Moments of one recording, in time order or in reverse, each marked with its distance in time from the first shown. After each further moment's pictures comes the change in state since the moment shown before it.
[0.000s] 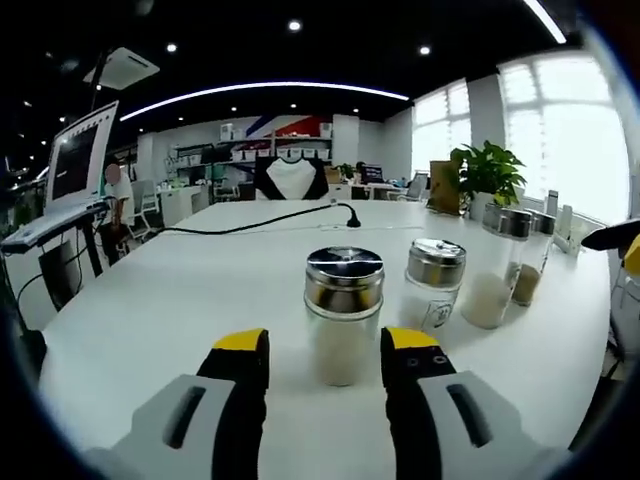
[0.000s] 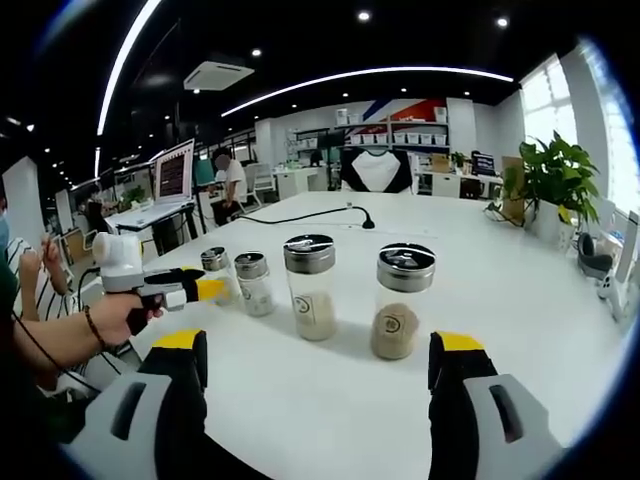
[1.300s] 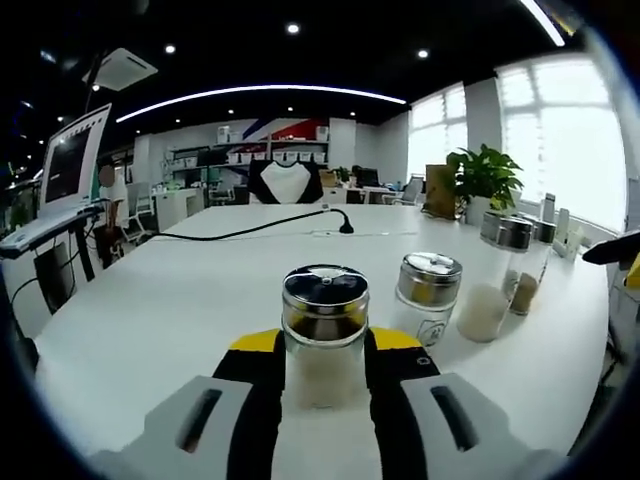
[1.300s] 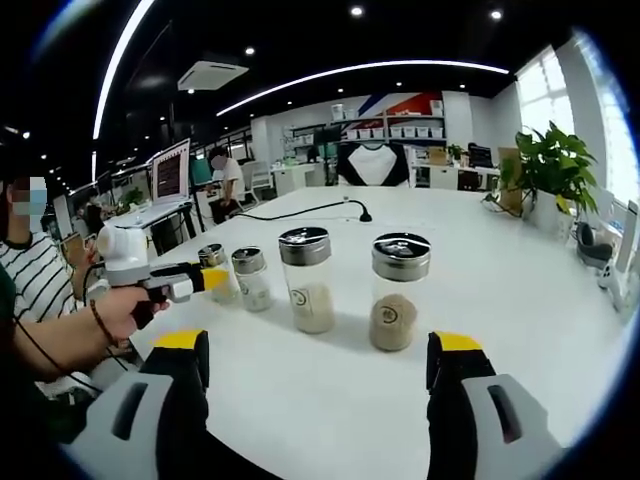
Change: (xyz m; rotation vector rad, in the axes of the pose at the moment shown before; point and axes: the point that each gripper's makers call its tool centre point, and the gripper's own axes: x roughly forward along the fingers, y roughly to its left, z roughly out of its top) left arm 0.011 -0.012 0.007 0.028 -0.001 -0.067; right arm -0.003 -0.002 -0.007 0.027 0.020 0.000
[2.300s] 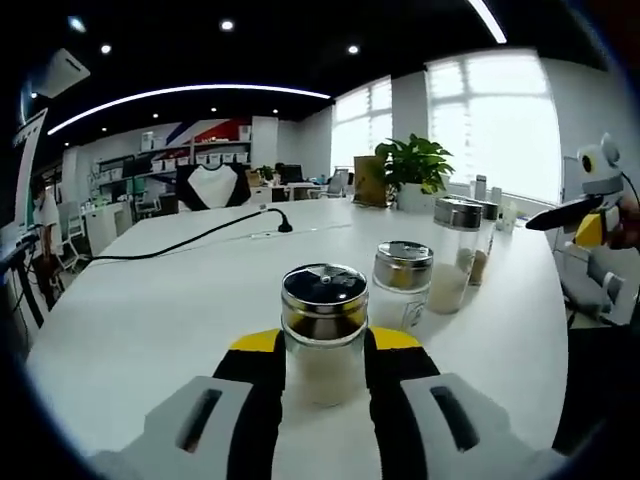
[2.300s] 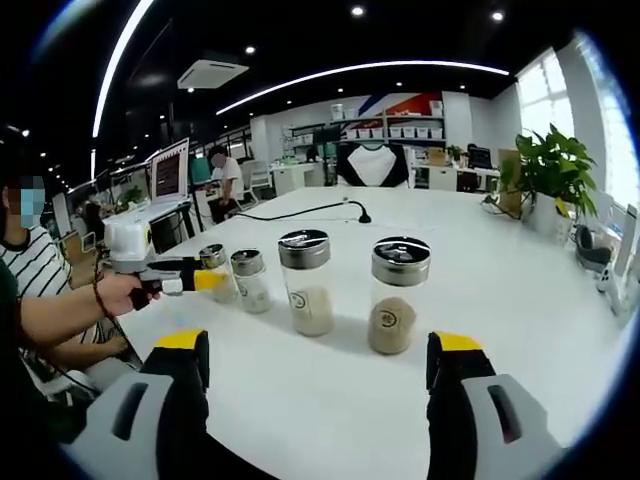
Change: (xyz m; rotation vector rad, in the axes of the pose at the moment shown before) left arm 0.005 -0.007 -0.001 0.117 0.013 -0.374; right arm 0.001 0.000 0.004 -0.011 0.000 -0.009
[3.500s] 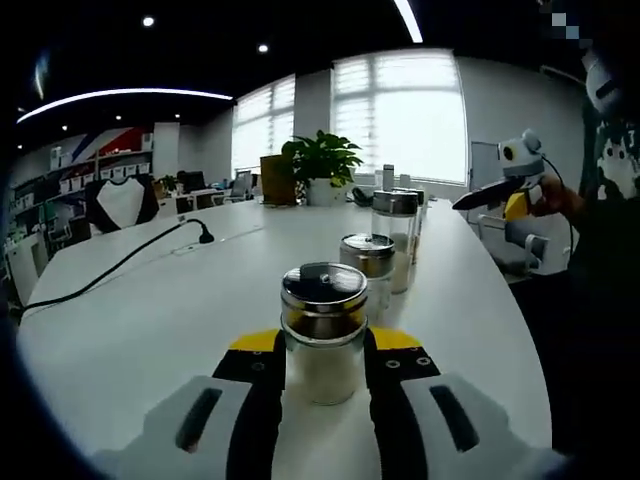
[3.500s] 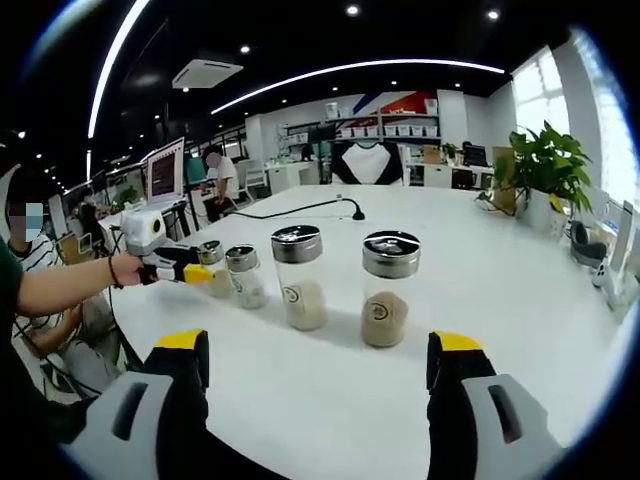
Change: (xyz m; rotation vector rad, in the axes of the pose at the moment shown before) left arm 0.003 -0.009 0.003 0.118 0.016 -0.418; right arm -0.005 -0.006 -0.005 0.008 0.012 -0.016
